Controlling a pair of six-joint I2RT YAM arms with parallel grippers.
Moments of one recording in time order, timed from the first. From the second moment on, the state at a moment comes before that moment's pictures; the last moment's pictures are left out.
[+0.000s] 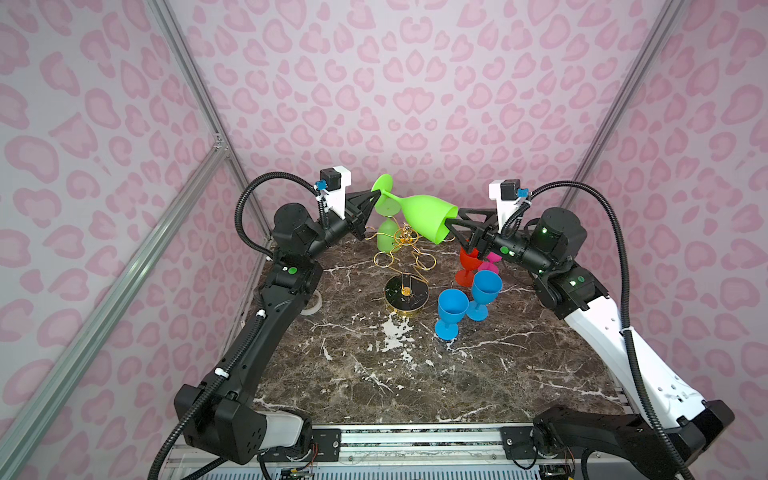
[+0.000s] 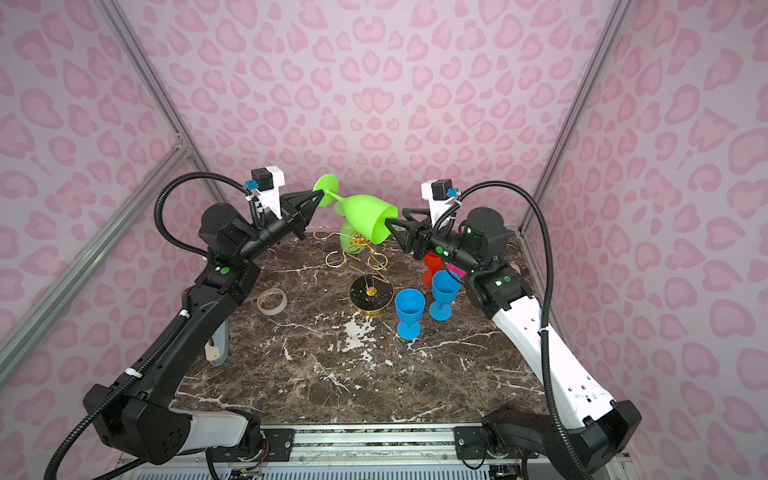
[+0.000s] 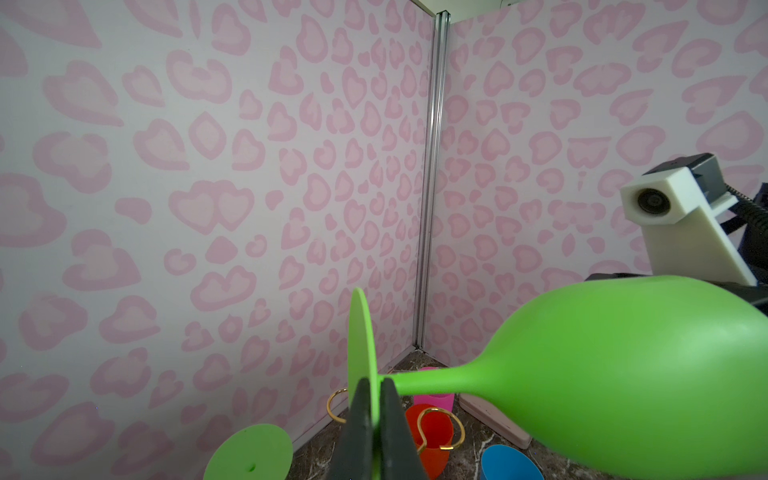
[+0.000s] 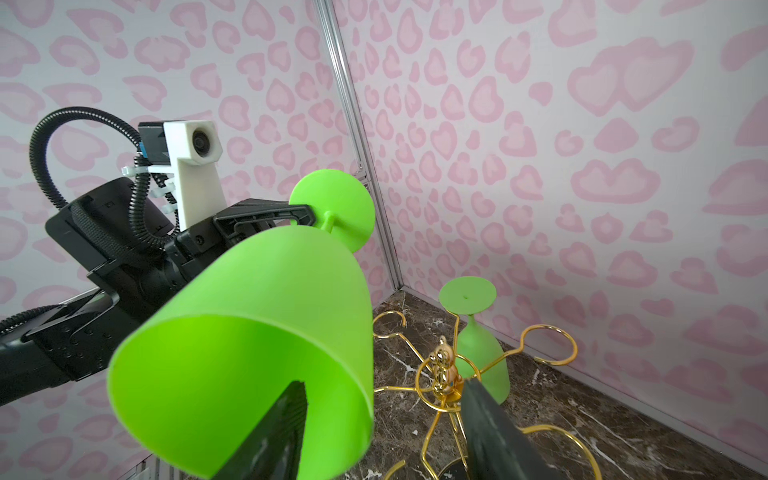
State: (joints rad) left arm -0.30 1.36 1.38 0.24 0.55 -0.18; right arm 0.46 1.27 1.41 -0.10 -0.47 0.28
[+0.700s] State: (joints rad) left arm -0.30 1.34 1.36 0.27 0.55 -0.22; right arm 0.55 1.36 1.53 -0.14 -0.34 0.25
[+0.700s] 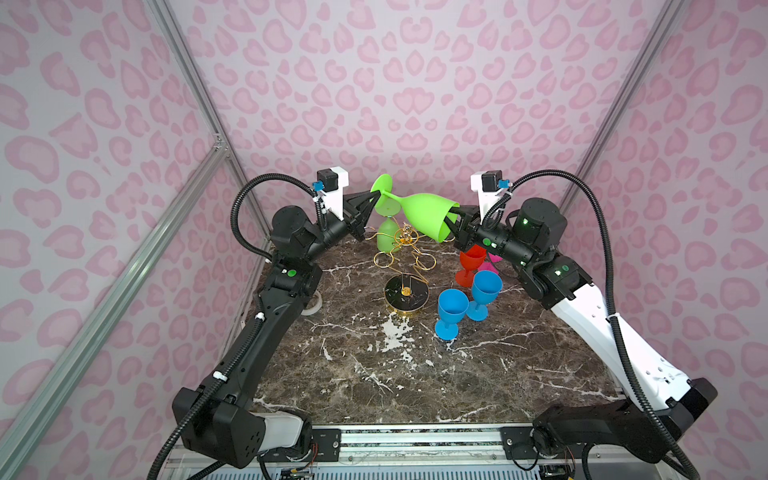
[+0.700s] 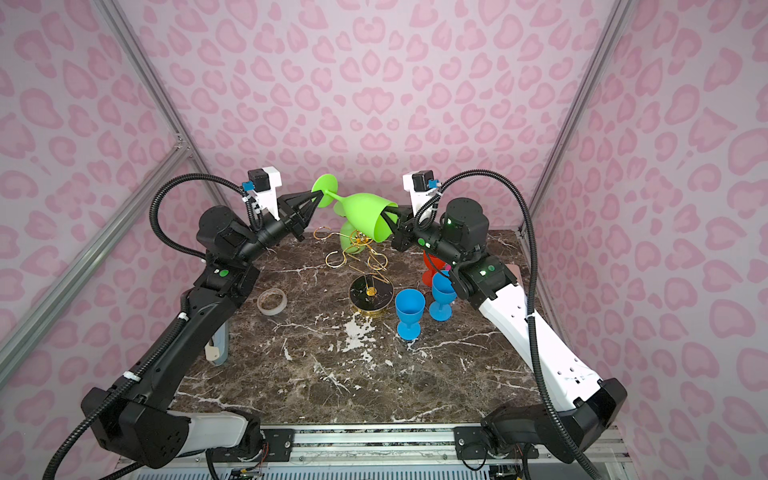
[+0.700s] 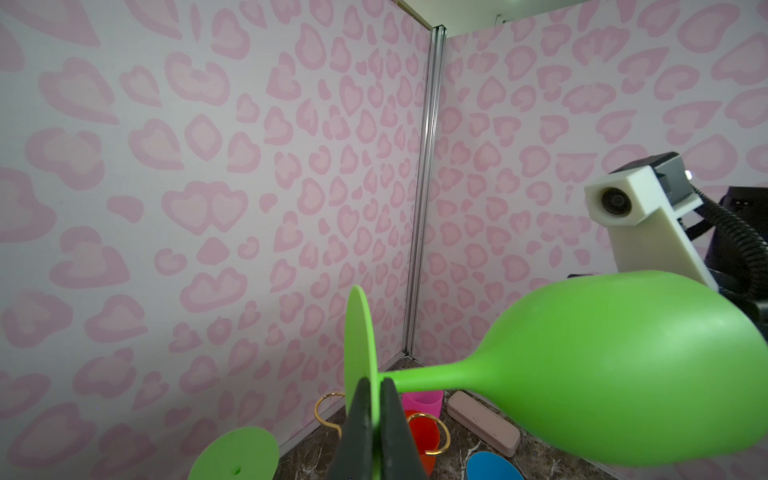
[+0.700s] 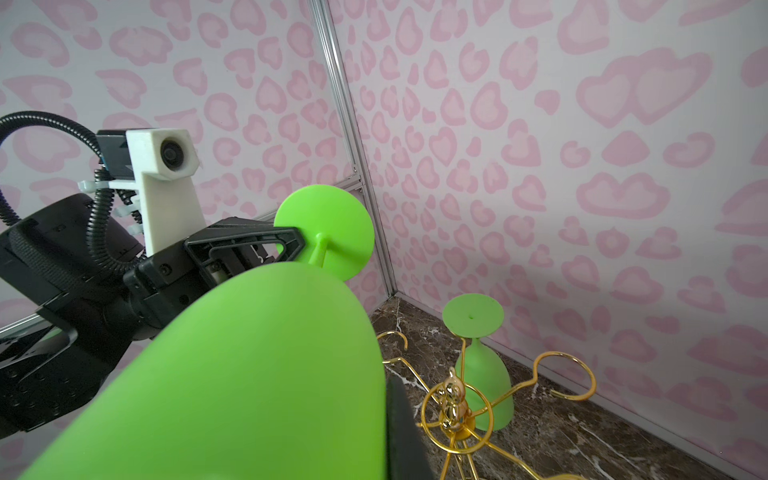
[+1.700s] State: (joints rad) left arm -0.25 1.18 1.16 0.25 0.22 -0.26; right arm 0.55 0.98 1.39 -0.47 -0.17 0.14
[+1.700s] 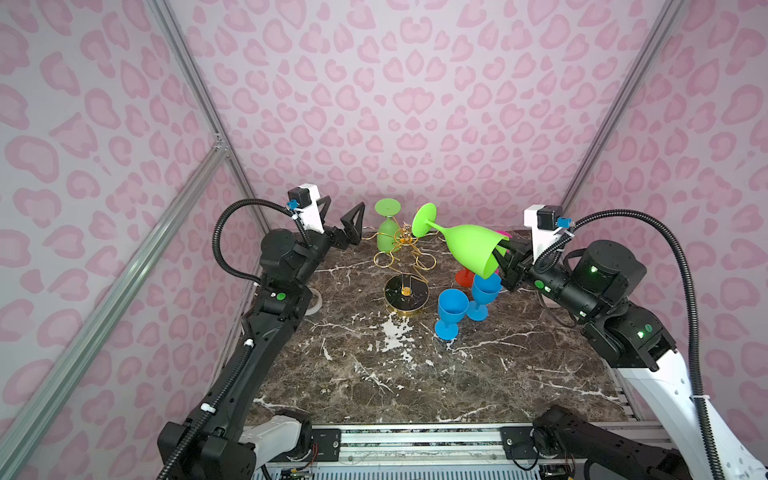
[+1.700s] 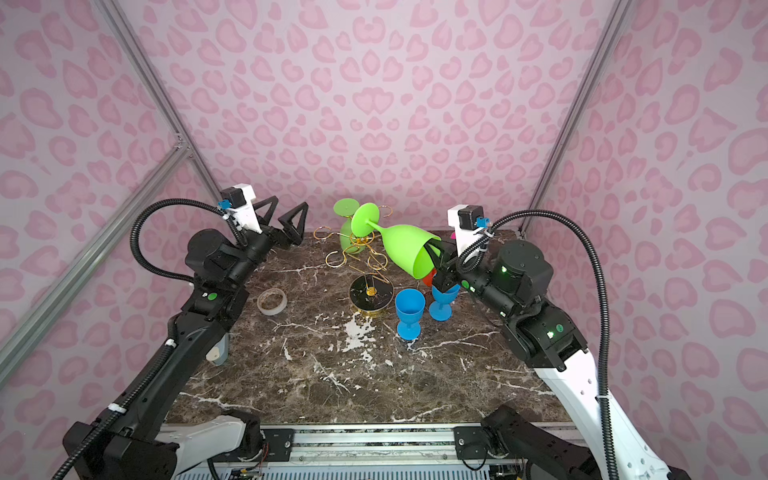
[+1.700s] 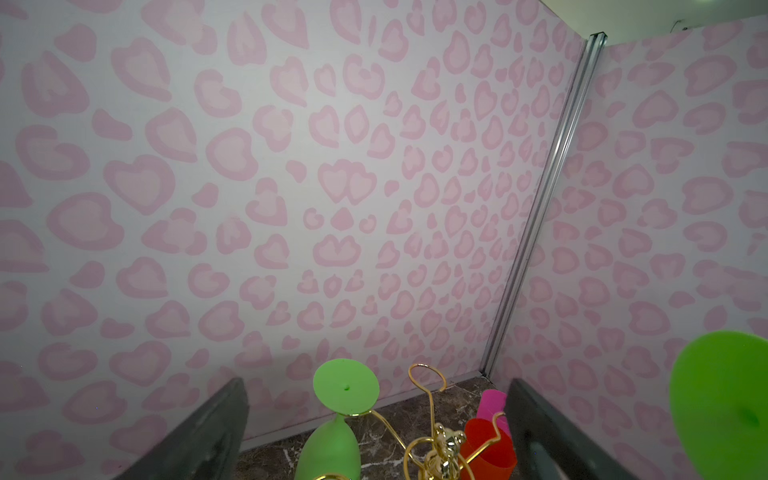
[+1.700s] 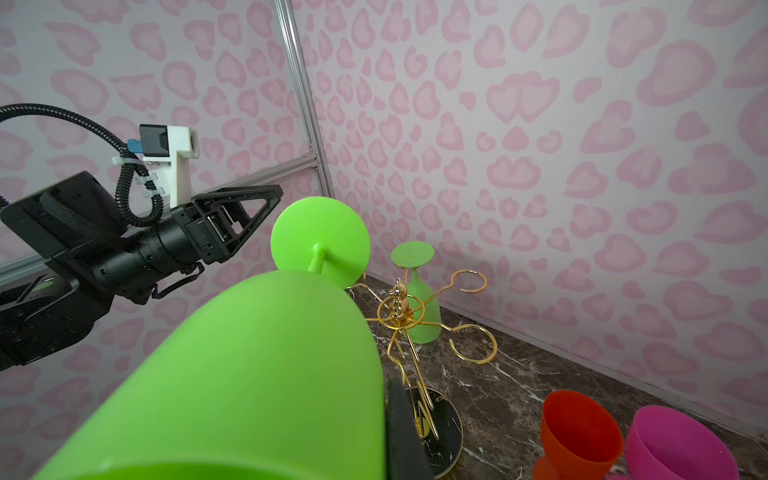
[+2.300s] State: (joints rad) left arm -0.20 1.16 1.15 0.25 0.12 -0.34; right arm 0.74 1.10 1.54 -0.91 -0.29 0.00
